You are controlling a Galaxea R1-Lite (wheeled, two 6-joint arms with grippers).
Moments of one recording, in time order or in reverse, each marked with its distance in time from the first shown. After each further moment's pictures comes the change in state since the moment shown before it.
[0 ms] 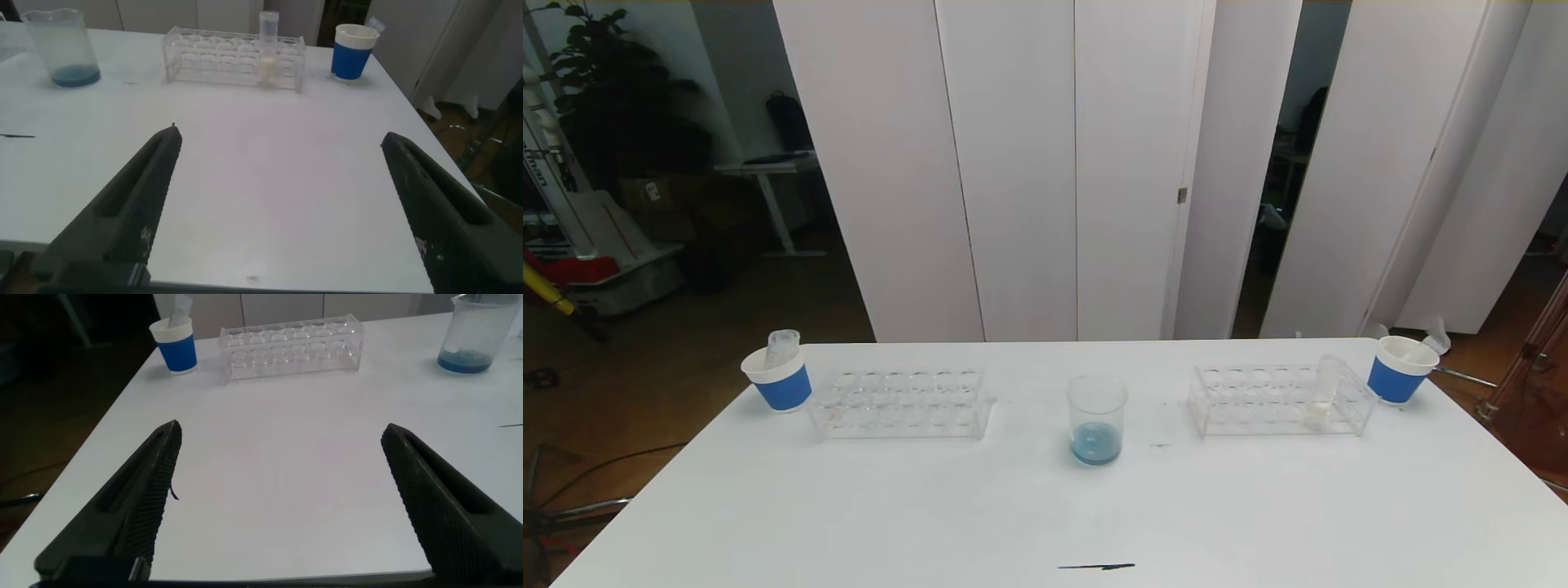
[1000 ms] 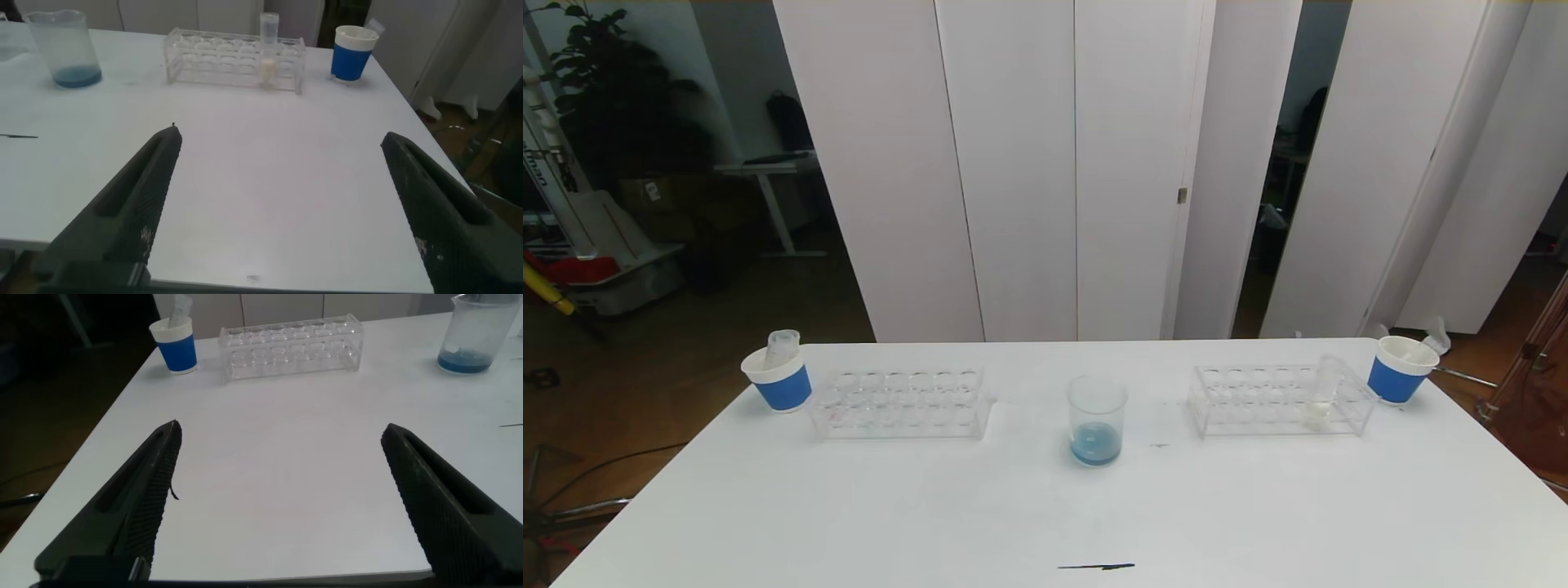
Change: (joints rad) left arm 0.000 0.000 0.000 0.000 0.000 0.000; right arm -0.001 0.001 -0.027 0.027 0.003 -0.003
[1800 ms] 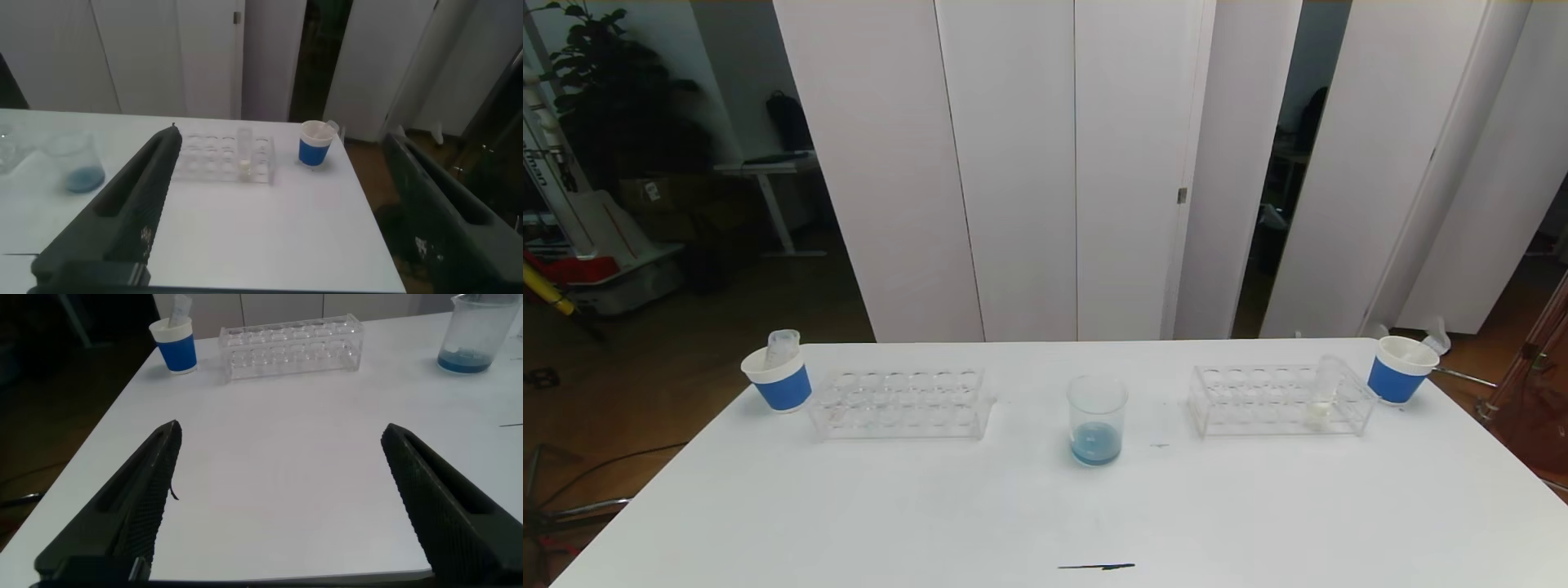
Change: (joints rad) left arm 0.000 0.001 0.000 0.000 0.000 0.000; right arm -0.050 0.573 -0.693 0.091 -0.013 -0.002
